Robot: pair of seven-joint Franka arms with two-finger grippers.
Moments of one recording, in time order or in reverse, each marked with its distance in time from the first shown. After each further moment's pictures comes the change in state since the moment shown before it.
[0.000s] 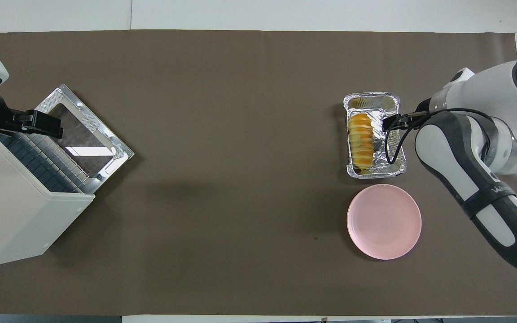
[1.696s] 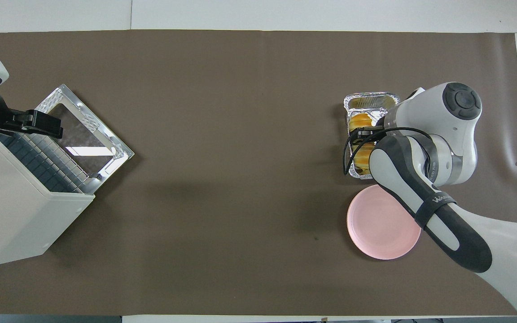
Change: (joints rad) left arm 0.000 0.000 0.000 0.000 0.000 0.000 0.000; right arm 0.111 0.048 -0.002 -0.115 -0.024 0.140 0.182
